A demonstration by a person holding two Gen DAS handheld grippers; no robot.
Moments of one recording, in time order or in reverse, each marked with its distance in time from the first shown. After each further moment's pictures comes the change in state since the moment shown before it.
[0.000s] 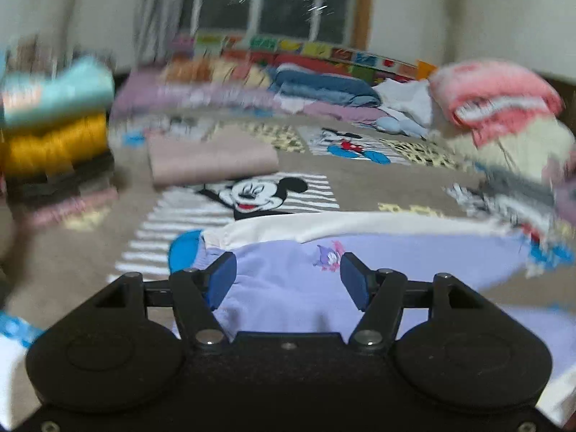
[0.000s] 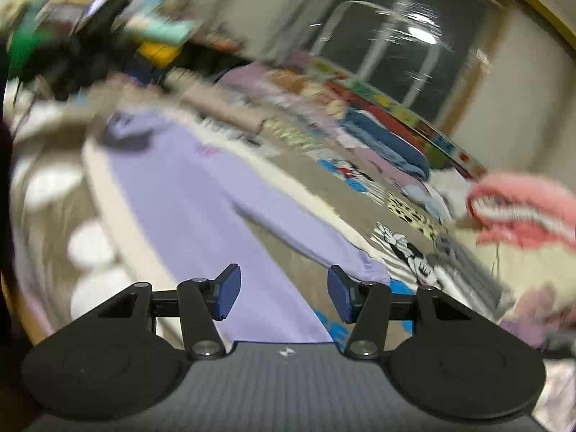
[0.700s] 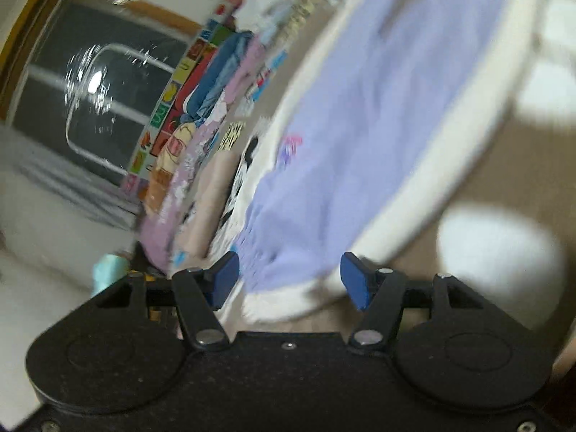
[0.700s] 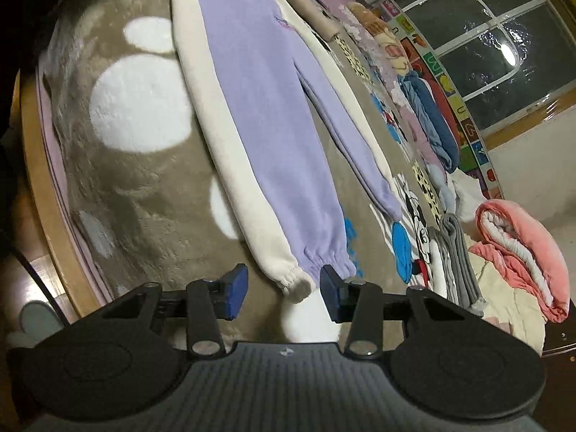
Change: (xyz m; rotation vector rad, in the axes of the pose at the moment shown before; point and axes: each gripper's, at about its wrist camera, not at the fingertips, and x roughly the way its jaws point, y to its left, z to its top) left arm -0.017 -0.053 -0.119 1.154 0.125 0.253; right arm 0.015 0.044 -0.061 -0.409 0.271 -0.013
